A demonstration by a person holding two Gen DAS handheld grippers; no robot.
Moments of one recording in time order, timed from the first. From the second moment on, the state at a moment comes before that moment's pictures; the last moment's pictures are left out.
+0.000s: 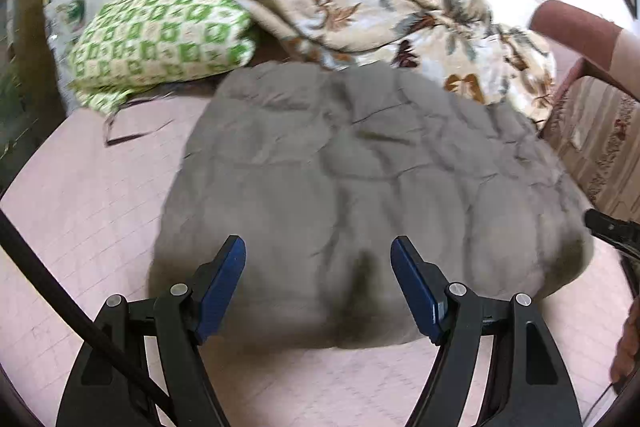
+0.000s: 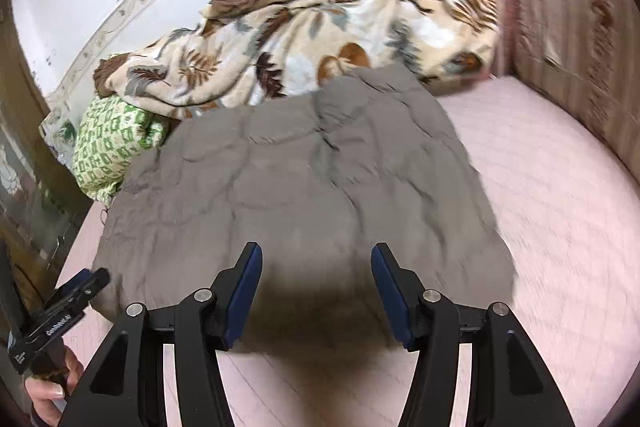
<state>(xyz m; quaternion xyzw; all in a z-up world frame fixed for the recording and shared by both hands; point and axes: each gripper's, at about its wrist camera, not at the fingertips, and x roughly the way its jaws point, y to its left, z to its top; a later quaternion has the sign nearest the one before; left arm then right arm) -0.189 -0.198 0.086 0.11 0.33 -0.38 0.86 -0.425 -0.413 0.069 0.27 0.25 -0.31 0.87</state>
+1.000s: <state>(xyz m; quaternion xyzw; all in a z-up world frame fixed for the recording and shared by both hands) -0.182 -0.210 0.069 0.17 0.30 -0.33 0.88 -0.411 -0.440 0.044 0.27 0.30 -0.35 0.85</state>
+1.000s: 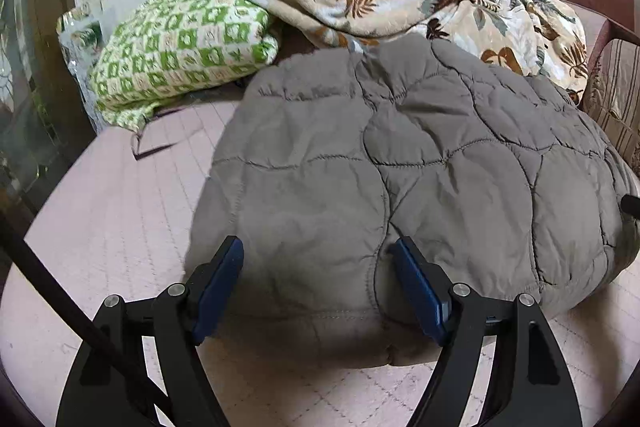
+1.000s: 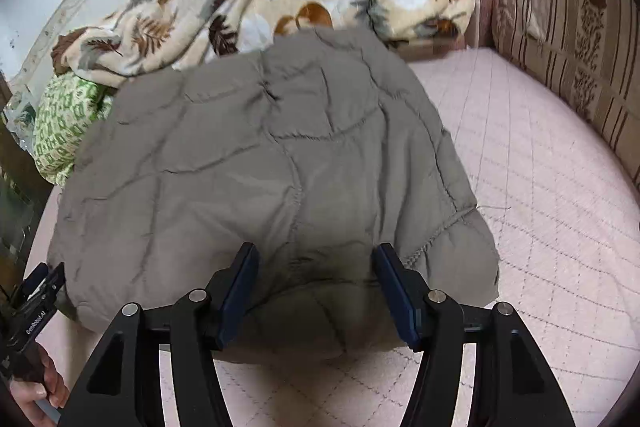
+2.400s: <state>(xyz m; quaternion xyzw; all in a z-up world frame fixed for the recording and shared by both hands) -0.171 -0.203 0.060 0.19 0.31 -0.31 0.88 -0.348 -0.409 0.025 0.24 0.32 -0.29 0.87</state>
